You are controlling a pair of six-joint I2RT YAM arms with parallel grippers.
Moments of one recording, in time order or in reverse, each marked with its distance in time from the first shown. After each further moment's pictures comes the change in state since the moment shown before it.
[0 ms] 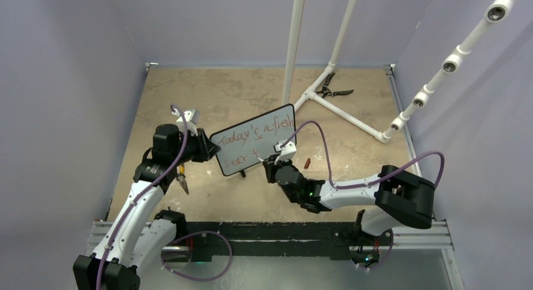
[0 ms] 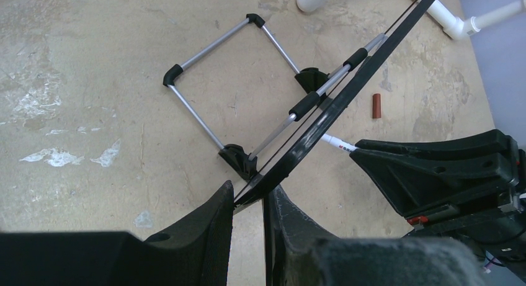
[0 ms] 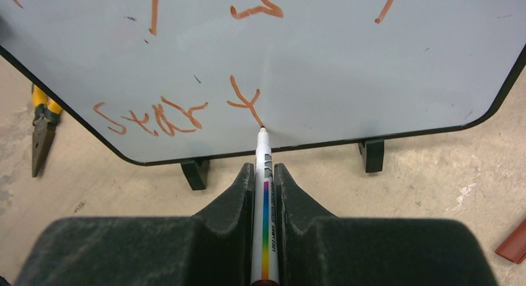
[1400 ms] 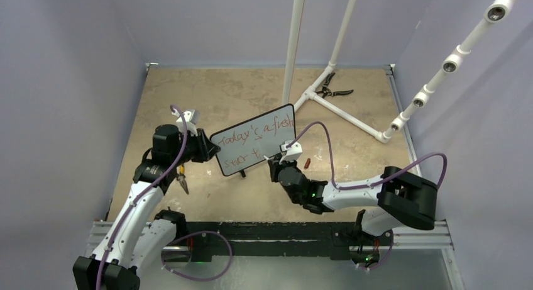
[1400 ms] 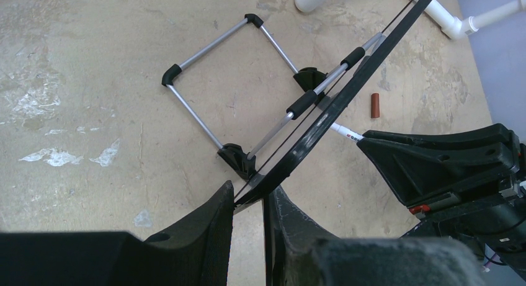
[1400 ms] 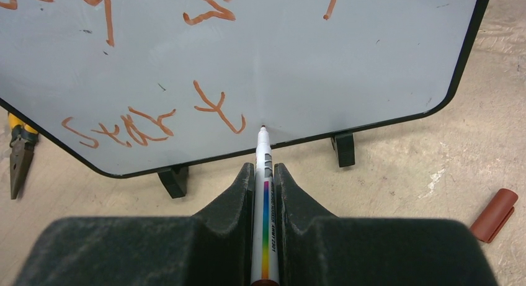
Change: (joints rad) left arm 0.000 -0.008 0.000 -0.004 0.002 0.000; right arm -0.001 -0.023 -0.032 -0.013 0.072 0.041
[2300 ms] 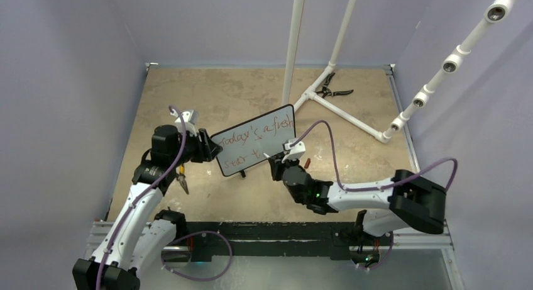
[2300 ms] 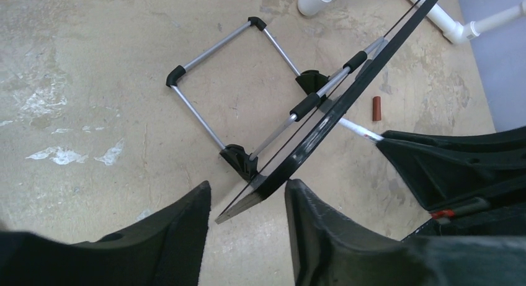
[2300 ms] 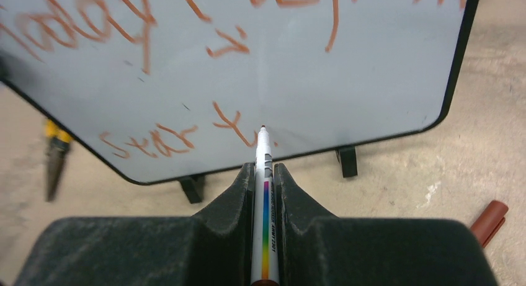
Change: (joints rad) left arm 0.000 -0.009 0.000 -0.003 -0.010 -0.002; right arm 0.000 -0.031 -0.002 0.000 0.000 -0.019
